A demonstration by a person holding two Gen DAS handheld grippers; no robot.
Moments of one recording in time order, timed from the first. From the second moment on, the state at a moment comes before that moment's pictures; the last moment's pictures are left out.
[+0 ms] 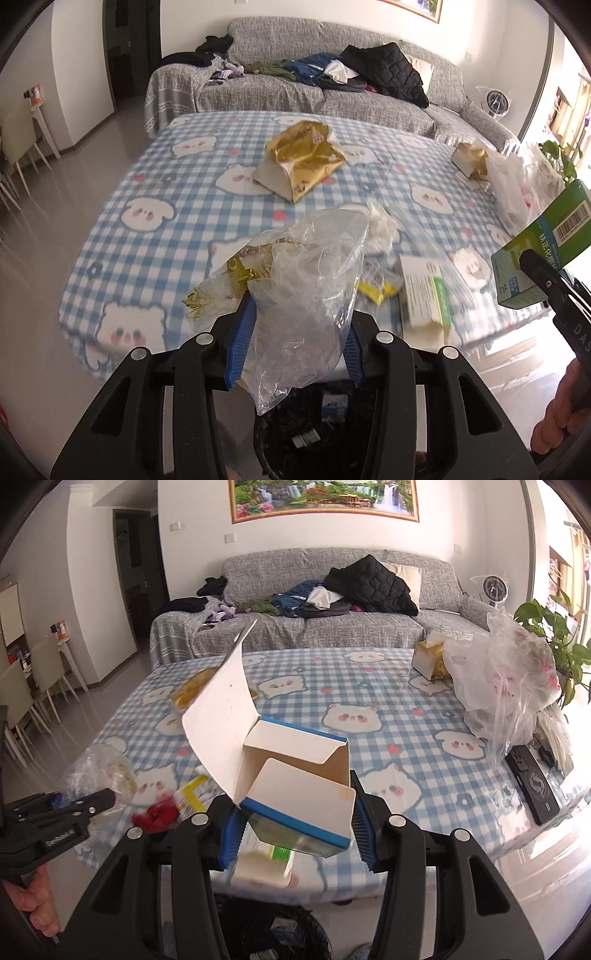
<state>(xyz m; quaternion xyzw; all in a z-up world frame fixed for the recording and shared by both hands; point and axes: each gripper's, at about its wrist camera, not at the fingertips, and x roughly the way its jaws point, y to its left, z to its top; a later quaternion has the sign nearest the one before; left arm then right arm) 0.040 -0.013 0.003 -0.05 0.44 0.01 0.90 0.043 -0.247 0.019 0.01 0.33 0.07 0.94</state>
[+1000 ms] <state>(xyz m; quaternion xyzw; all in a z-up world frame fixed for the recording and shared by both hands) -0.066 -0.035 -0.118 -0.07 0.50 0.00 0.86 -0.054 -0.232 -0.115 0.00 0.40 0.09 0.91</state>
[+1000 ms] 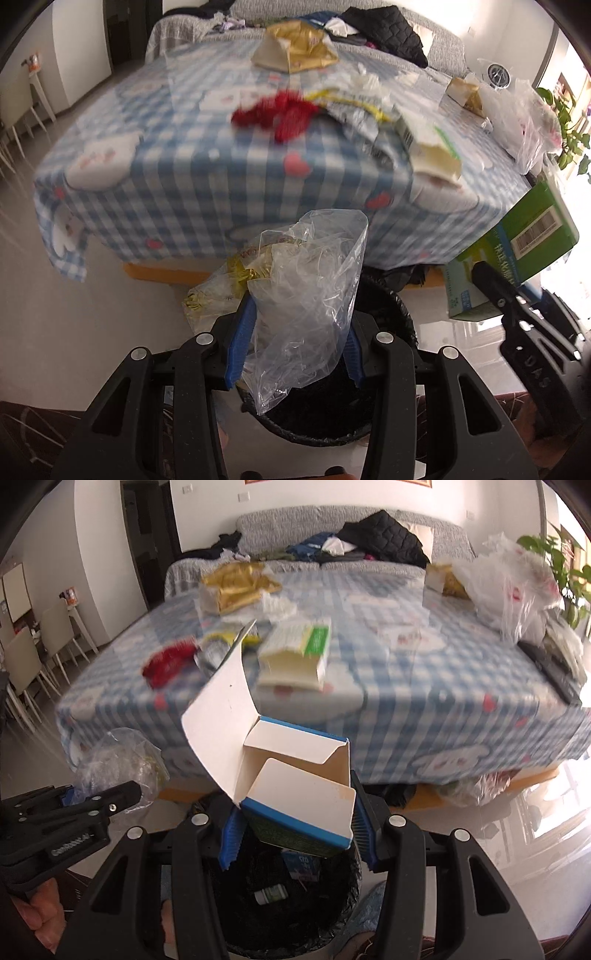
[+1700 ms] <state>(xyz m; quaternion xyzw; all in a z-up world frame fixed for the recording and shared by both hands) -0.070 -0.043 -0.167 -0.07 0.52 -0.01 0.85 -0.053 -0.217 -0.146 0.00 0.42 0.09 0.90</state>
